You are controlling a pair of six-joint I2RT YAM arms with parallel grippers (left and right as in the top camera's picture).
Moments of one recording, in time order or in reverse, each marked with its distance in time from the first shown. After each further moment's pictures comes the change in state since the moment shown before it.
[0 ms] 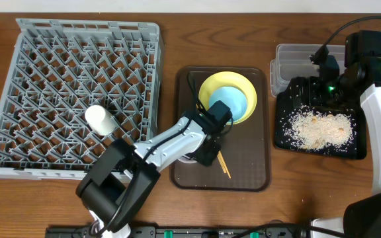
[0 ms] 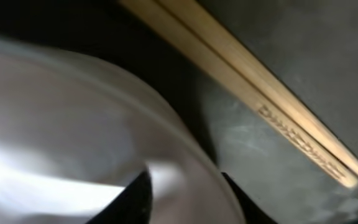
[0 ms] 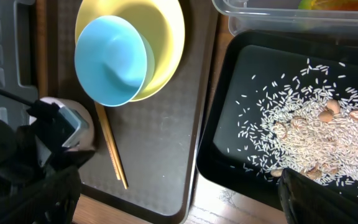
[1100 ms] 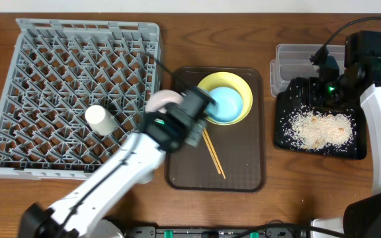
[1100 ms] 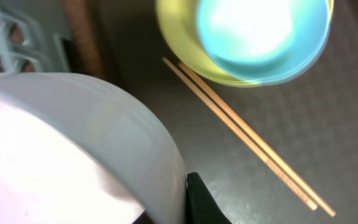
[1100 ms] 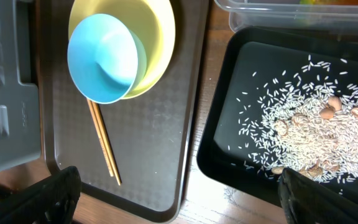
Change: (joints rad) left arm 0.079 -0.424 0.005 0.012 -0.238 0.038; right arm 0.000 0.000 0.000 -0.009 0.000 0.000
